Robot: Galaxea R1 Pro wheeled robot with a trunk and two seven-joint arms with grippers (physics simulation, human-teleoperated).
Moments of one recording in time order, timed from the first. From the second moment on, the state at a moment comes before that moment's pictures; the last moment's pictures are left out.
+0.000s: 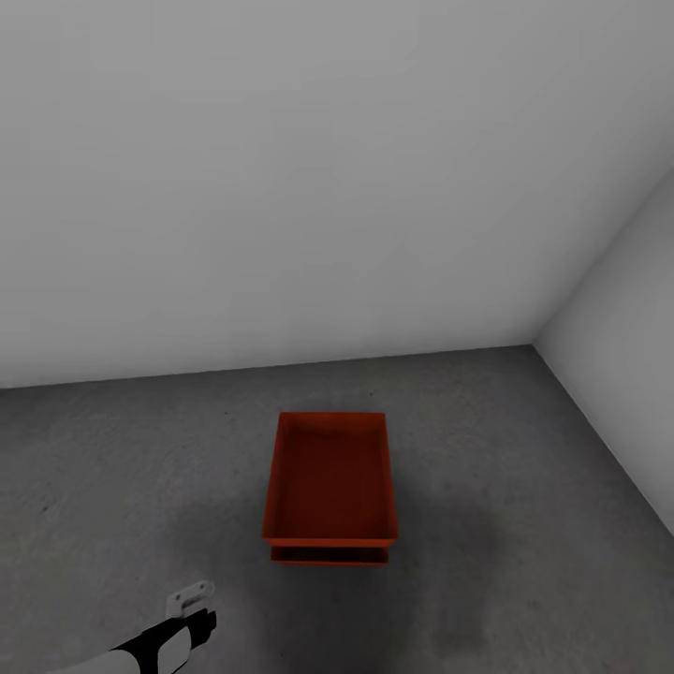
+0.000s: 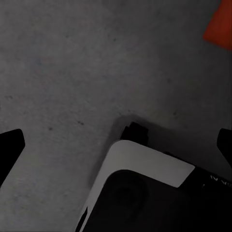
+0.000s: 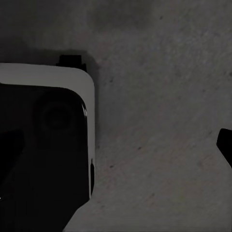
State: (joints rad) left arm -0.62 0.05 -0.13 0.00 0.49 0.00 0.18; right arm -0.42 -0.06 0.05 0.03 -0.01 -0.09 -0.11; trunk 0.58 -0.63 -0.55
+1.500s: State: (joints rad) left arm -0.60 0.03 -0.13 0.00 0.49 -0.05 0.17; right arm -0.41 -0.06 0.05 0.03 -0.01 -0.08 -0.10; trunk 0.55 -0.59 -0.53
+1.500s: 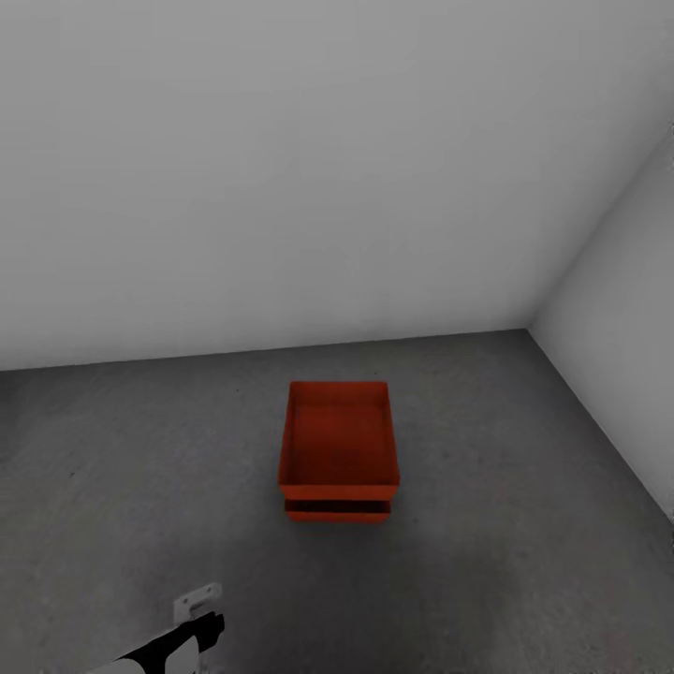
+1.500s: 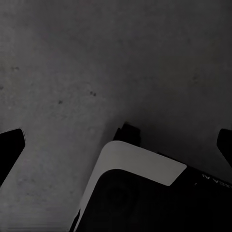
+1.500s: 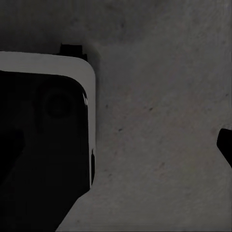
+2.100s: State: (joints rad) left arm -0.60 0.02 -0.13 0.00 0.48 -0.05 0.17; right arm -0.39 -0.06 0.05 0.03 -0.01 -0.08 -0.10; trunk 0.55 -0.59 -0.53
